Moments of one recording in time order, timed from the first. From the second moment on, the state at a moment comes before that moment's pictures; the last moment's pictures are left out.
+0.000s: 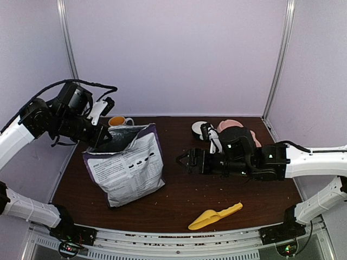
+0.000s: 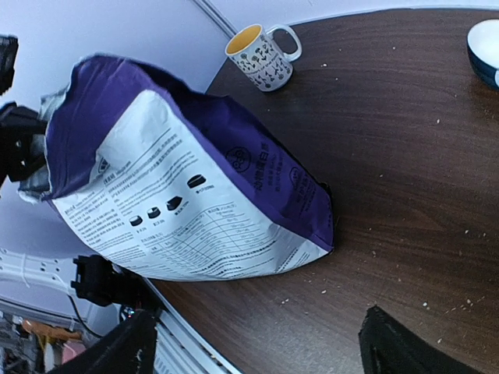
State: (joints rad) left arm -0.76 1.16 1.39 -1.05 -0.12 -0.21; right arm 1.15 1.29 0.98 -0.16 0.18 0.82
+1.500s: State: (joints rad) left arm -0.71 1.08 1.31 -1.02 -0.26 -0.22; right arm 0.84 0.90 0.75 -0.11 -0.33 1.14
